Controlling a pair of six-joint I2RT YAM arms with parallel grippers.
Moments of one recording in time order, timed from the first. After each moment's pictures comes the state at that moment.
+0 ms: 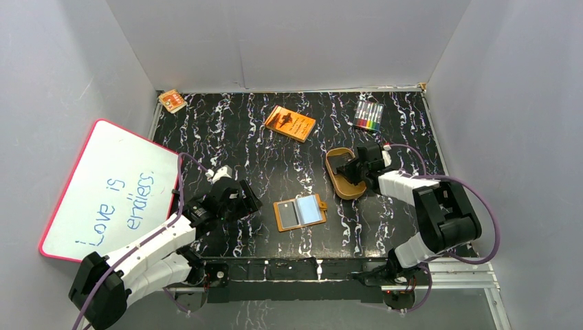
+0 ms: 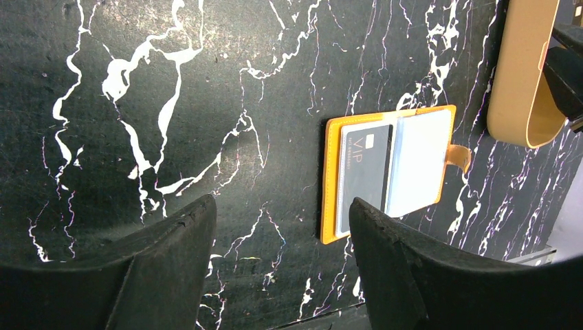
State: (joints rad) left arm -0.68 0.92 0.48 -0.39 -0.14 -0.97; right arm 0.34 1.52 0.66 0.06 0.04 1.27
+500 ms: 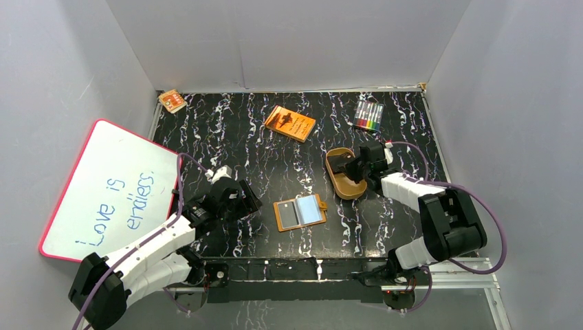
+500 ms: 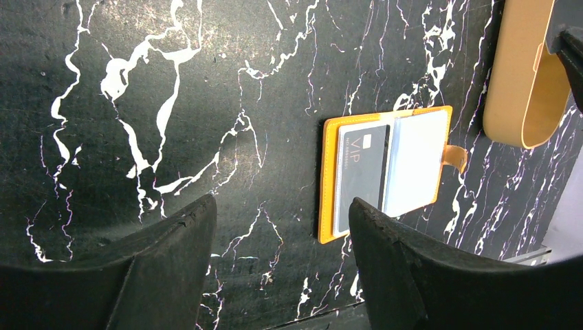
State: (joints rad) left arm -0.68 0.91 0.48 -0.39 -0.14 -0.98; right arm 0.34 1.46 0.65 0.06 0.04 1.25
